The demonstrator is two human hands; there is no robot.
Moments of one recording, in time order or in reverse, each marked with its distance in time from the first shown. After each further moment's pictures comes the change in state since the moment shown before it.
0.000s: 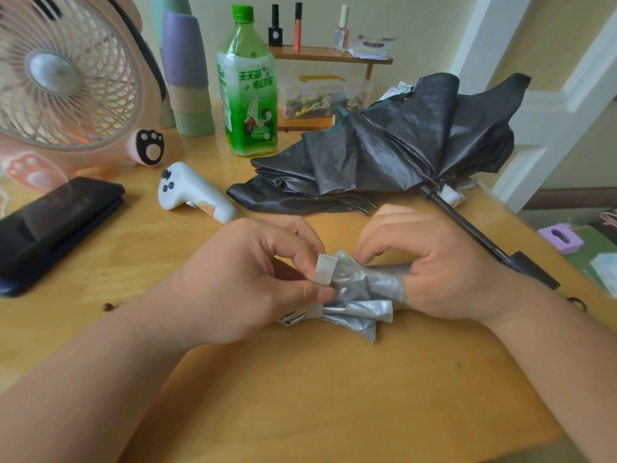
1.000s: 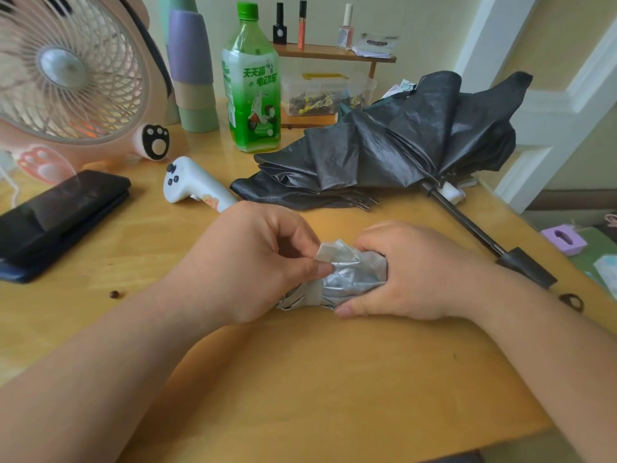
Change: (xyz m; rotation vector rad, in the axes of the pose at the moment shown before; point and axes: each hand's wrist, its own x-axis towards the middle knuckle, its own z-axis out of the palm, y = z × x) left_hand 0.002 0.013 0.007 0.291 0.211 -0.155; right_hand 0.015 -0.036 0.001 -0.383 -0.393 0.576
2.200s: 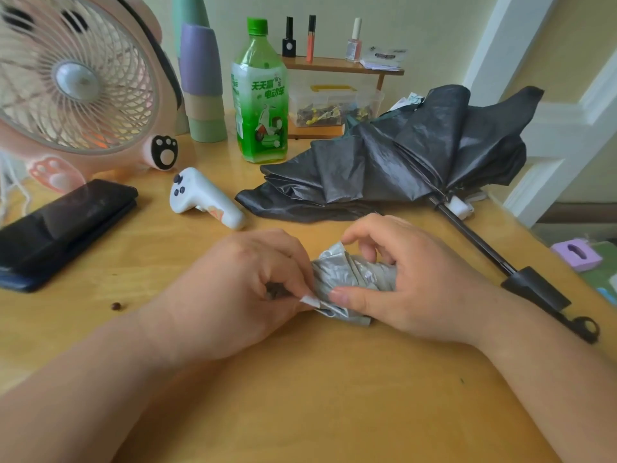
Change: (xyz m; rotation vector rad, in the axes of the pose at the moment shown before) left_hand -0.005 -0.023 -0.006 0.137 -0.080 0.437; right_hand -0.002 0.007 0.010 0.256 0.300 -0.212
